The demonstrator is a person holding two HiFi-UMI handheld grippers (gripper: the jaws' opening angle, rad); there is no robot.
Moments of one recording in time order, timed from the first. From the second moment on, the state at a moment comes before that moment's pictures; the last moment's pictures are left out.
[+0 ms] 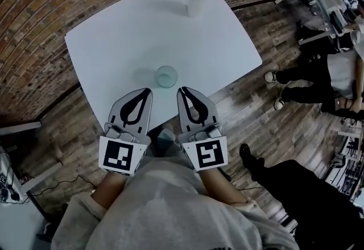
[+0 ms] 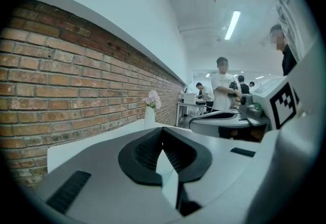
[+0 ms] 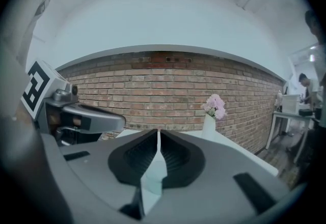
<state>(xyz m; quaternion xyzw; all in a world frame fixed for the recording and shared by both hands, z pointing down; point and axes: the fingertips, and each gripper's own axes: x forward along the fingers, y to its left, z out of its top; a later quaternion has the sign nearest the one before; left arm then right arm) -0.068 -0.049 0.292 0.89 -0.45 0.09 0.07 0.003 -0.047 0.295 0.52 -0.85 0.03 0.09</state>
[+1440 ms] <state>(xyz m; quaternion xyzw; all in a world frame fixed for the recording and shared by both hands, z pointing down) -0.056 -0.064 0.332 0.89 -0.43 0.14 0.10 -0.004 -0.067 0.388 0.49 -0.86 0.08 0.15</state>
